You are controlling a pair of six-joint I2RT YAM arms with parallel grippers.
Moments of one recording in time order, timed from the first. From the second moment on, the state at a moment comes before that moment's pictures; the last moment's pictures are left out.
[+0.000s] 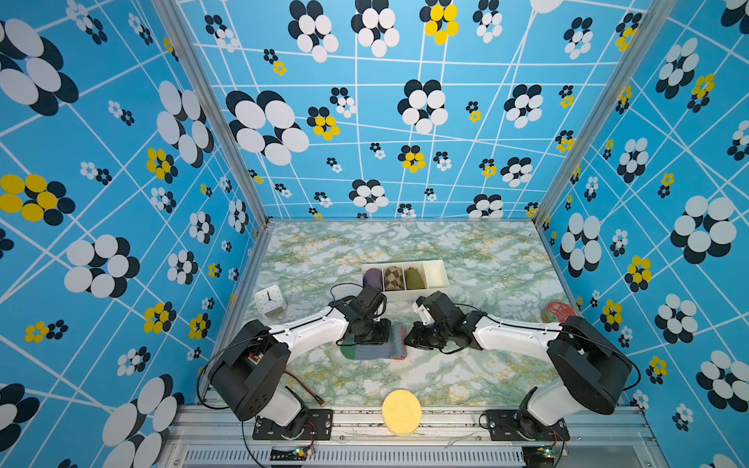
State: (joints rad) left arm -0.67 1.50 0.80 -0.45 0.30 -0.60; right arm 0.80 1.57 0.75 -0.13 -0.38 0.80
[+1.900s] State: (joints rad) left arm -0.56 1.27 0.69 -0.53 0.25 -0.55; right arm 0.89 1.80 1.02 -0.14 -0.45 0.75
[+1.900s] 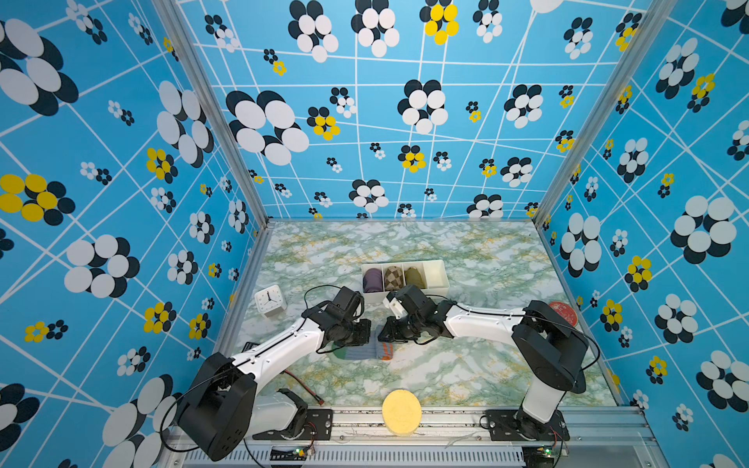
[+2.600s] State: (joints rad) left arm -0.65 1.27 0.64 -0.39 0.35 -0.56; right arm 0.89 1.88 1.05 -0.12 -0.47 0.77
